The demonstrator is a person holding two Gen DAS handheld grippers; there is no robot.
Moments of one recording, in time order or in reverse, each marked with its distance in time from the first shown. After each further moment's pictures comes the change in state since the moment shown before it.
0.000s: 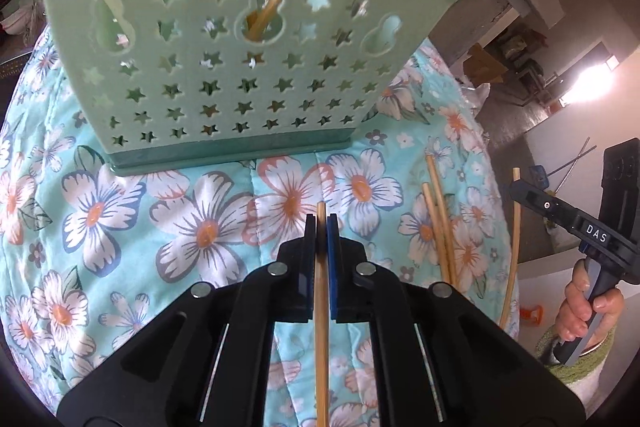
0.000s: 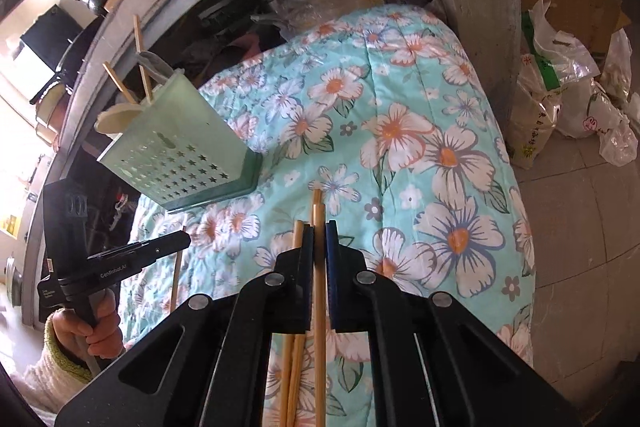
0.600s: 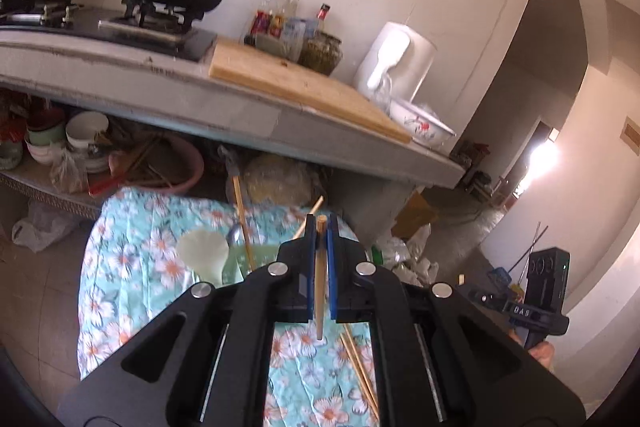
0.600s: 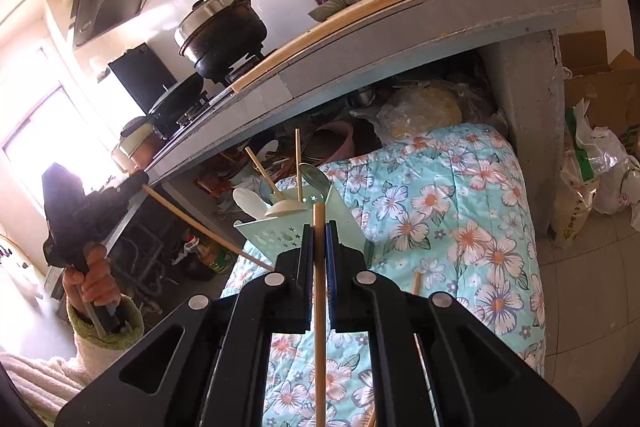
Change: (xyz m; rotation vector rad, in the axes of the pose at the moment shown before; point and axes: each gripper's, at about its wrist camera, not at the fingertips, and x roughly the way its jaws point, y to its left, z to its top) left arm -0.255 -0.015 0.050 0.069 -0.600 -0.136; right arm -0.117 0.067 0.026 -0.104 -0.253 0.226
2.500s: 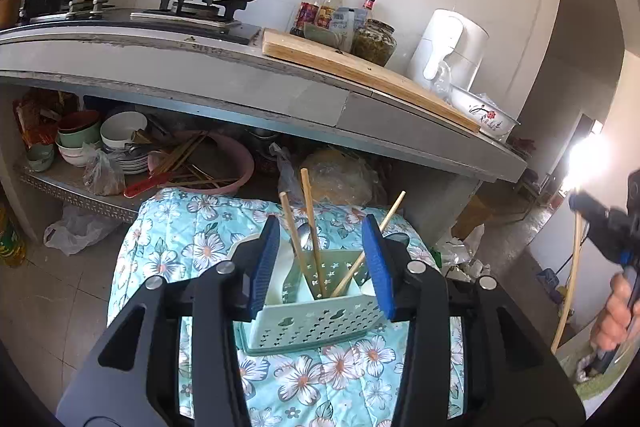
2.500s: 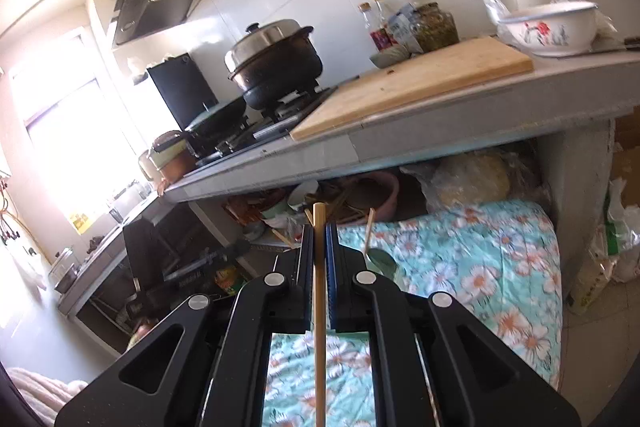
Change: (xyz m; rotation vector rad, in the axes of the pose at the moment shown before) left arm 0.058 0.036 -0.030 0.004 -0.003 0.181; right arm 0.016 0.081 0.070 -0.134 -0.123 0.105
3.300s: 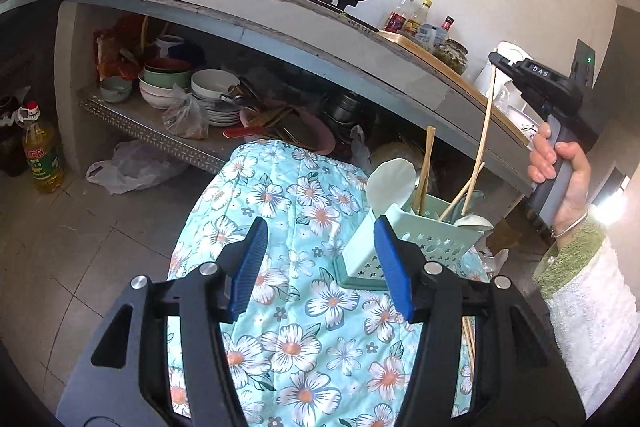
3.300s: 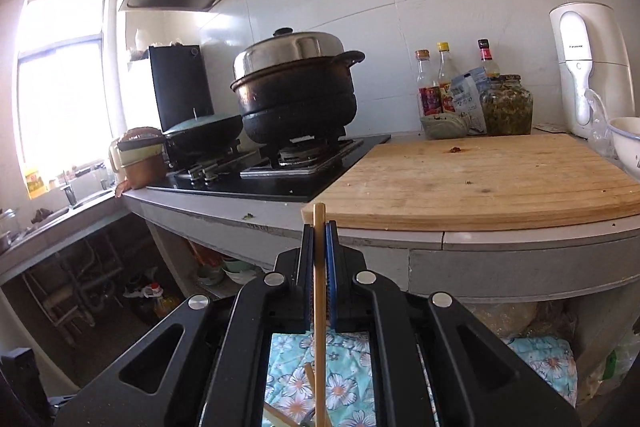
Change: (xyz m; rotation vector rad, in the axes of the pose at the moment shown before) left arm -0.083 0.108 -0.087 -0.191 -0.028 0.137; right arm 0.197 0.066 0.062 -0.281 -0.137 -0.106
